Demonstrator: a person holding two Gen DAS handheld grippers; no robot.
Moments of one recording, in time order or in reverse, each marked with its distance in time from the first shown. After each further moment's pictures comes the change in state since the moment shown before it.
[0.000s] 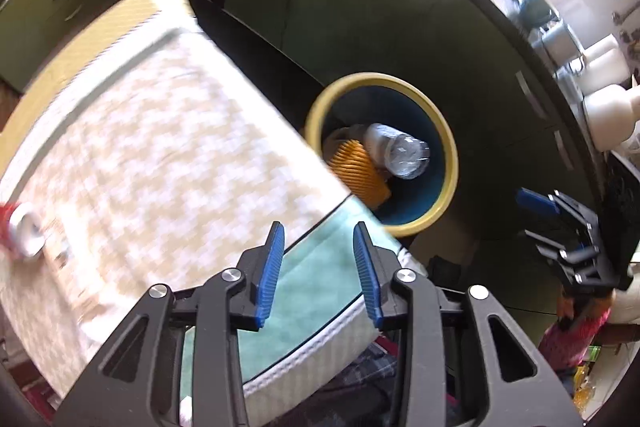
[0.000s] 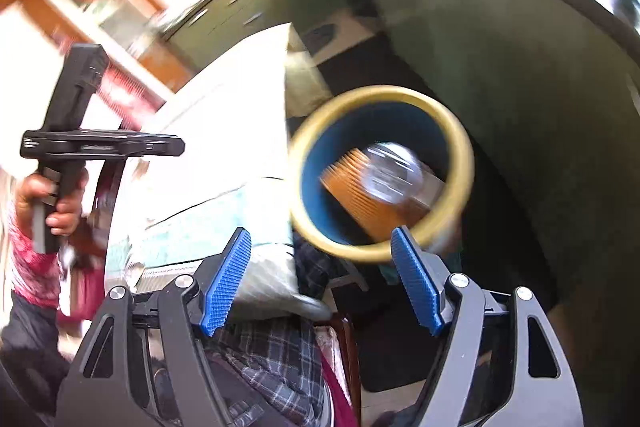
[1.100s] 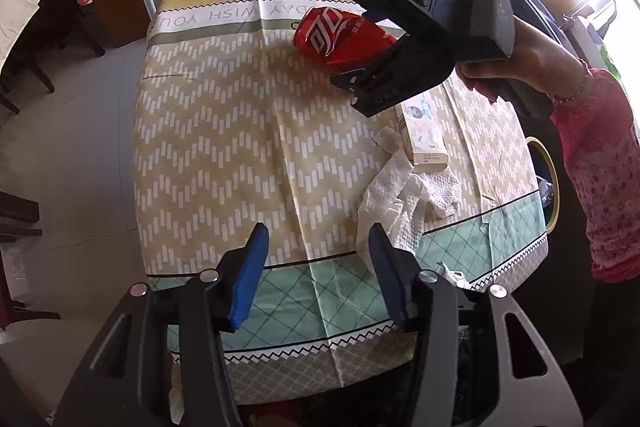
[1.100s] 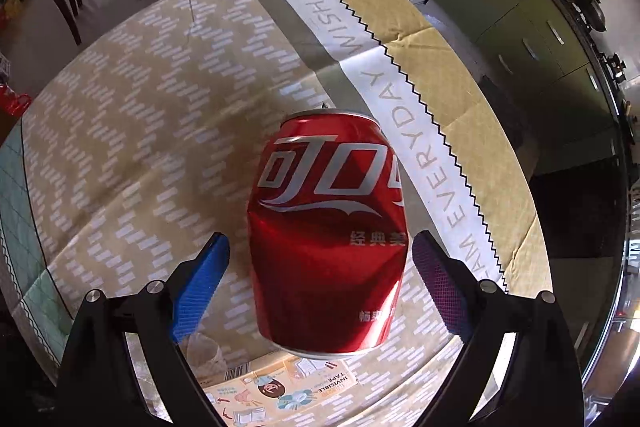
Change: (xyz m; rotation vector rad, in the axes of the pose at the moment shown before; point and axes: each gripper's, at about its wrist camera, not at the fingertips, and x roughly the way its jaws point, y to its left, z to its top) left arm -0.106 0.292 -0.218 -0.493 -0.106 0.155; right arm 0.408 0.483 0.099 -1.255 0.422 -0.194
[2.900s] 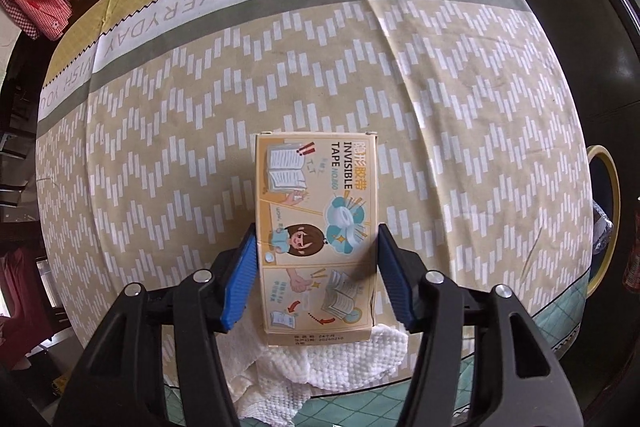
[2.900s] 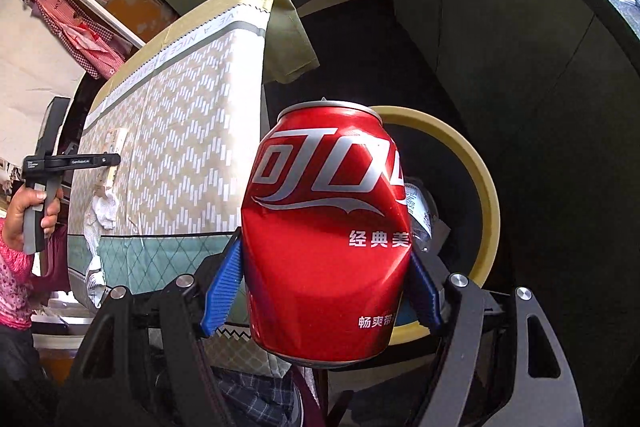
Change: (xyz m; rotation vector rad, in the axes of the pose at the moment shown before) left arm 0.175 -0.169 0.125 0.091 0.174 0.236; right arm -0.103 -0.104 -0.547 1.223 -0.136 0.199
